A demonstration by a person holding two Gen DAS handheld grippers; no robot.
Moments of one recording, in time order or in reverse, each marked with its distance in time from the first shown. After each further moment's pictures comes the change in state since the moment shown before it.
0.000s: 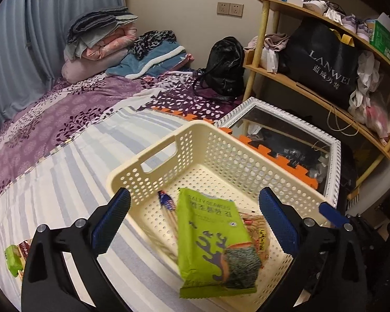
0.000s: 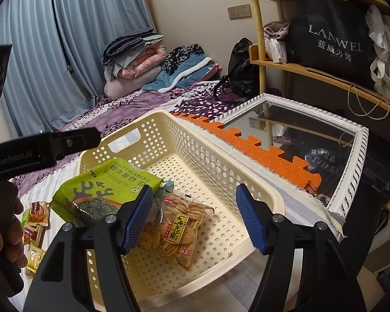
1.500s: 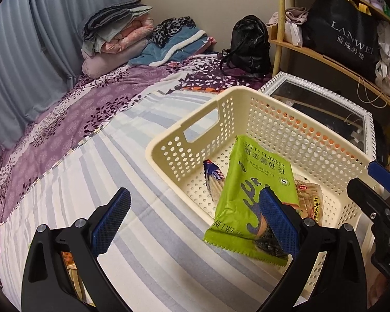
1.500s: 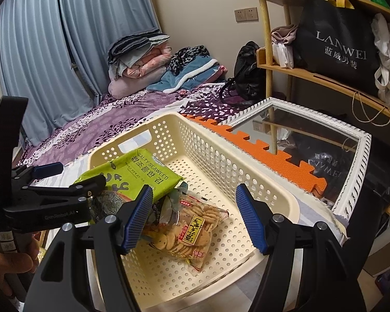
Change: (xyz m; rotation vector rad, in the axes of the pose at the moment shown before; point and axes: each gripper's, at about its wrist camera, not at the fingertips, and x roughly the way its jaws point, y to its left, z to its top) left arm 0.012 0.026 -0.030 0.063 0.062 0.167; right arm -0.004 0.017 0.002 -0.024 -0.001 0.008
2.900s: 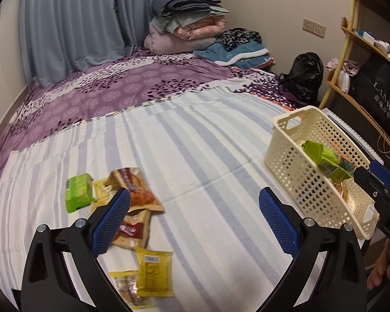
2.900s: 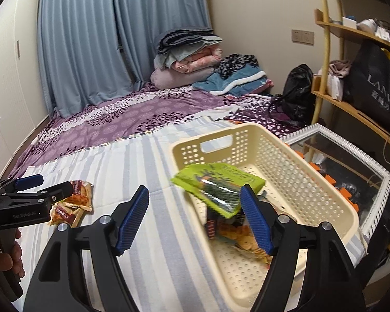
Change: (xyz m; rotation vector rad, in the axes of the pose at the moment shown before) left arm -0.081 0.161 -0.102 -0.338 -0.020 0.089; right arm -0.026 0.128 -0.005 -0.228 -0.004 0.136
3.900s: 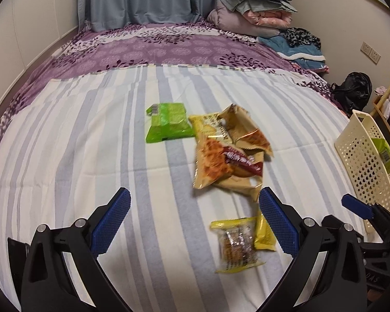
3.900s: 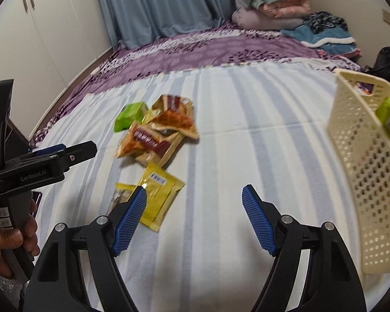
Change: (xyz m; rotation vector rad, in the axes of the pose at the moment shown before) left arm -0.003 0.150 -0.090 -0.261 0.118 0.129; right arm 0.060 0.159 -0.081 -0.180 0.354 0.360
